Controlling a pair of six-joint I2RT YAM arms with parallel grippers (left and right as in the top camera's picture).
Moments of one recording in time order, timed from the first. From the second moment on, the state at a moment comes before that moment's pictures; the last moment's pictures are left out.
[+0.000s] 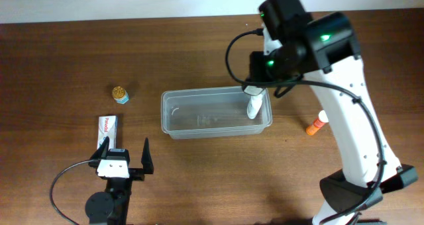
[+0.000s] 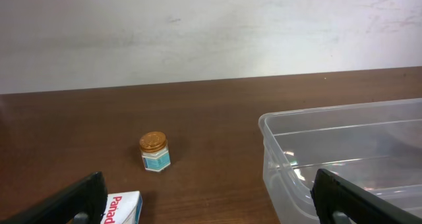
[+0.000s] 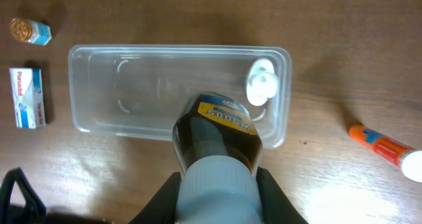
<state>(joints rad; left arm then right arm) 0.02 0.01 0.01 -0.07 0.09 0.03 0.43 1.86 2.29 -1.65 -0.04 0.41</state>
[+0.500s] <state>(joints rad) 0.02 0.01 0.01 -0.07 0.09 0.03 0.60 1.86 1.96 -1.43 0.14 0.73</state>
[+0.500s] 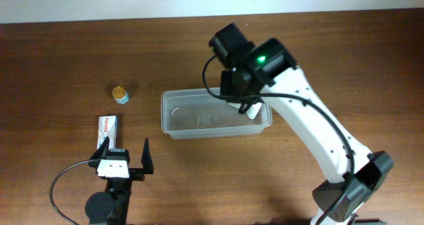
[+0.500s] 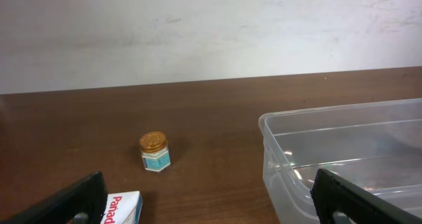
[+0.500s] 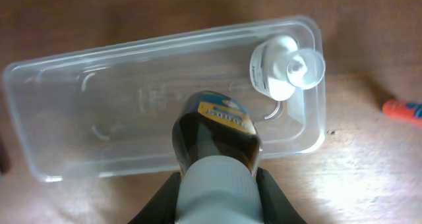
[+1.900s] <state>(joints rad) 0.02 0.01 0.01 -0.07 0.09 0.03 0.61 1.86 1.47 -0.92 0.32 1.18</state>
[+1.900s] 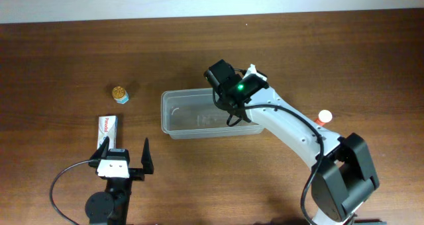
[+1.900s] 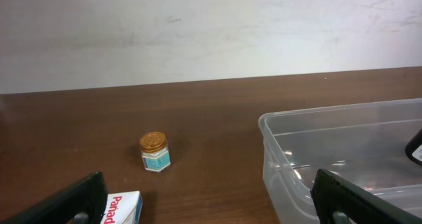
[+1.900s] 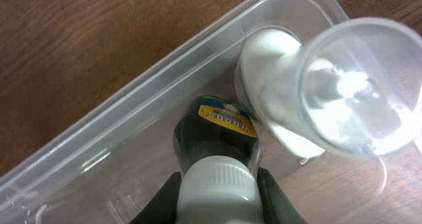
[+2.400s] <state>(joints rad) 0.02 0.01 0.01 -0.07 0.09 0.03 0.61 1.90 1.47 -0.90 0.35 1.30</state>
